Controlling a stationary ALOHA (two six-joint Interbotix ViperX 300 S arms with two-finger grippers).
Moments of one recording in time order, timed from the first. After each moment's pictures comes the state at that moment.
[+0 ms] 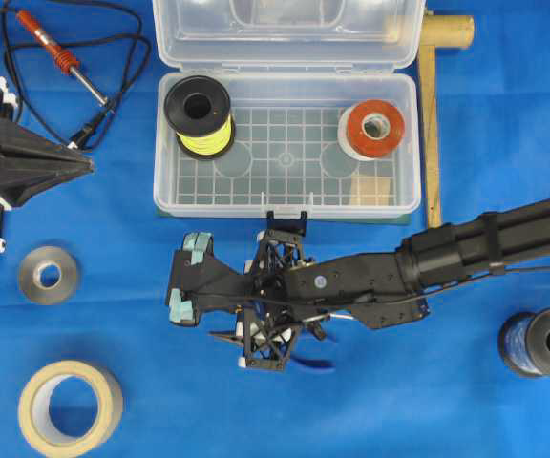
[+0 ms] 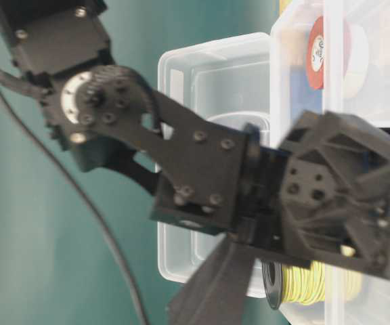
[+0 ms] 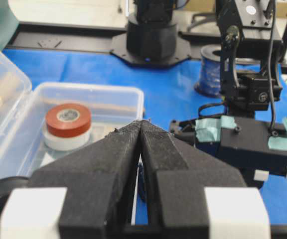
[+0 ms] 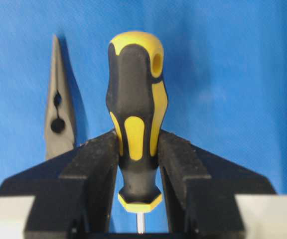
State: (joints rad) left arm 0.03 -0.97 1.23 -0.03 -0.27 -0.01; right arm 0.20 0.48 -0.01 -0.10 0.77 0.60
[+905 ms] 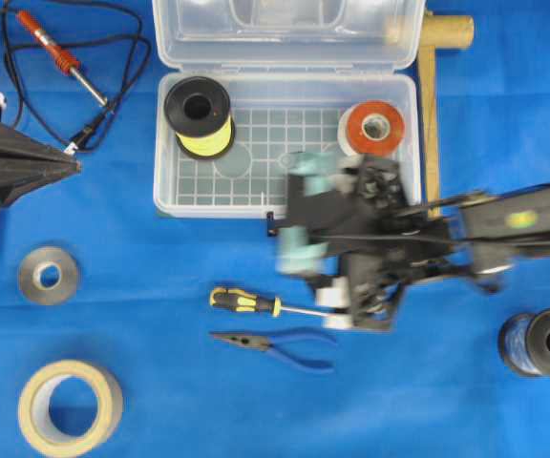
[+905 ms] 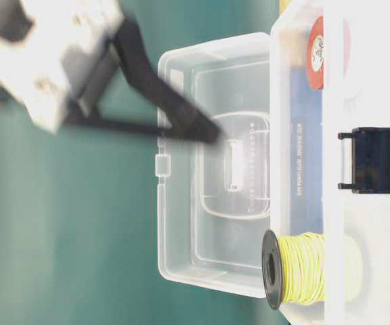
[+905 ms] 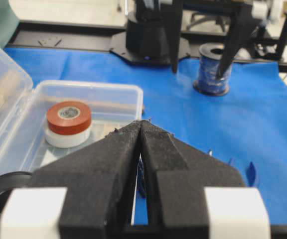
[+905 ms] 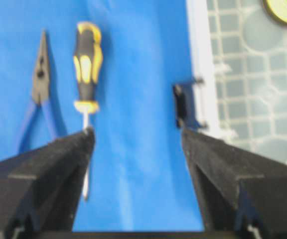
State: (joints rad) left arm 0.03 -1.04 1.24 -0.03 -0.21 -0.01; right arm 0.21 -0.09 0.27 -0.27 0.81 0.62
